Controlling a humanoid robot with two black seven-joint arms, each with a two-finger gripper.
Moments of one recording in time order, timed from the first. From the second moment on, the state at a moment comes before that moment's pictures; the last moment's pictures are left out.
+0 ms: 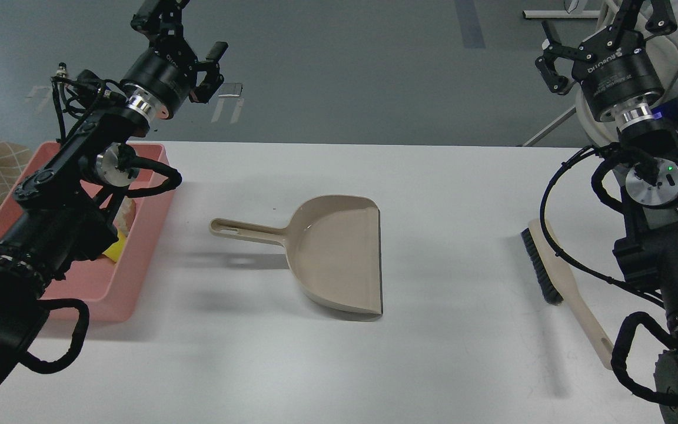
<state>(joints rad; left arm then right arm) -0.85 0.27 -1.09 -0.61 0.56 -0.40 -0.29 0.75 -0.07 1.64 0.79 -0.70 0.49 0.05</state>
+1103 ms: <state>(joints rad) -0.86 0.30 -1.09 -0.63 0.52 -0.41 -0.29 0.76 -0.07 1.65 0.80 -0.70 0.49 0.05</state>
